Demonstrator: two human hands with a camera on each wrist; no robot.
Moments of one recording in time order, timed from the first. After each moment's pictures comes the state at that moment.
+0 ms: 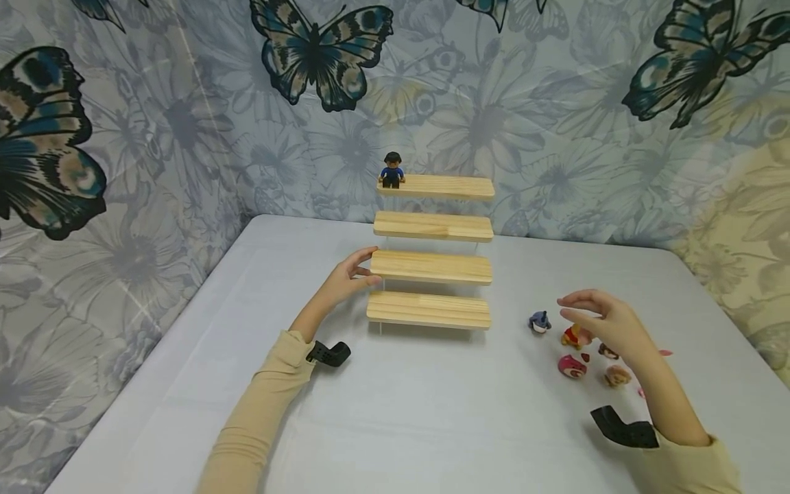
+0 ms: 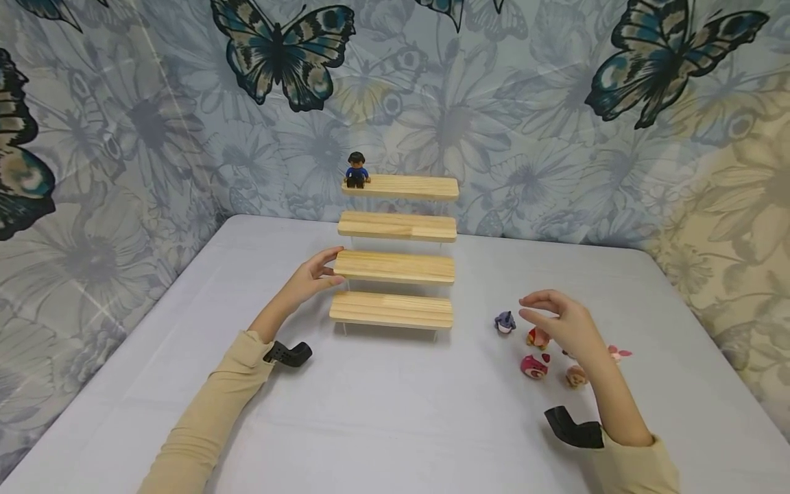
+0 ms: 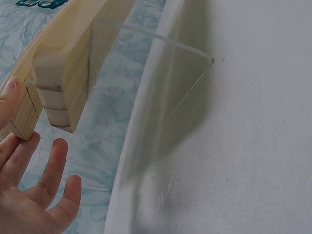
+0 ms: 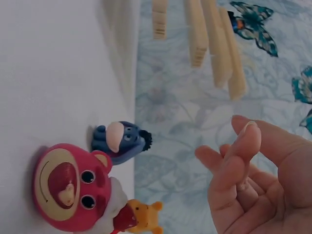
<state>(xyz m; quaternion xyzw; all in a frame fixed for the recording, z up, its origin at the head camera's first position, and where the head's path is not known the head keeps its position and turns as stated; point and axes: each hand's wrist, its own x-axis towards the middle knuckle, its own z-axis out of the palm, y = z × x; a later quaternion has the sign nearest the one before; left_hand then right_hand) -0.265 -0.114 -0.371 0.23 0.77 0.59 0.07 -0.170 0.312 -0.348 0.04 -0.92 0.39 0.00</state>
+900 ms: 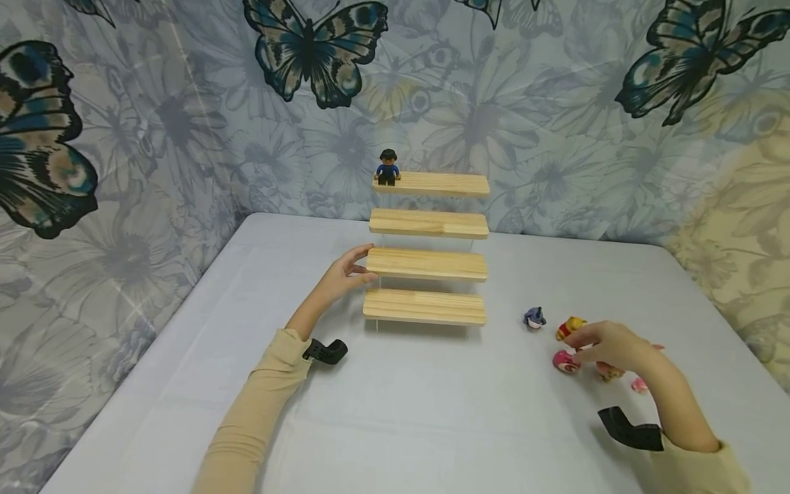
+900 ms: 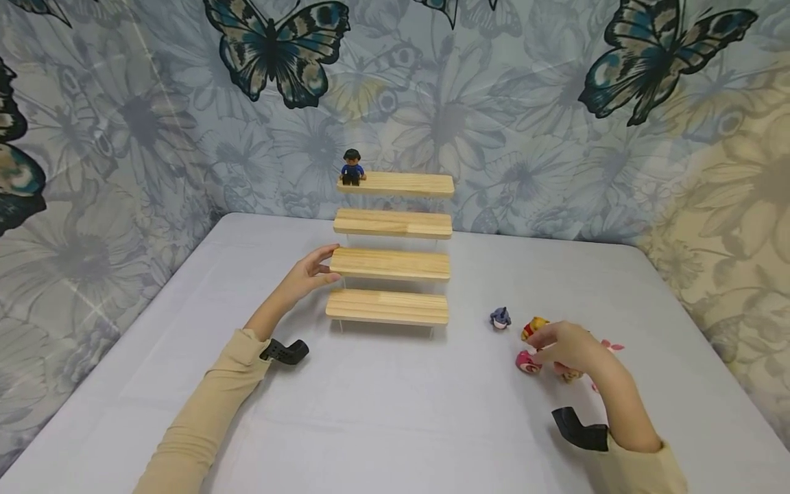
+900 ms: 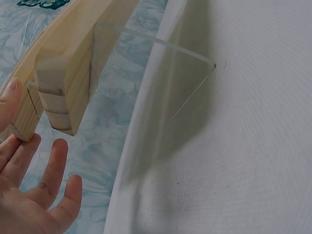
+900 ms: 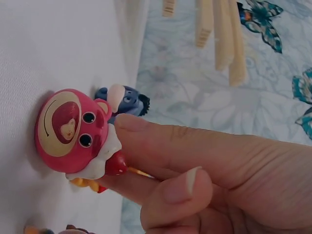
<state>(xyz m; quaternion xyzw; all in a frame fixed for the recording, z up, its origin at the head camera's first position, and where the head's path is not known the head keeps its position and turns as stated) -0.271 -0.115 -0.380 0.23 0.76 0.60 0.07 -0.158 0.325 -0.347 0.03 -0.92 0.30 -0.23</state>
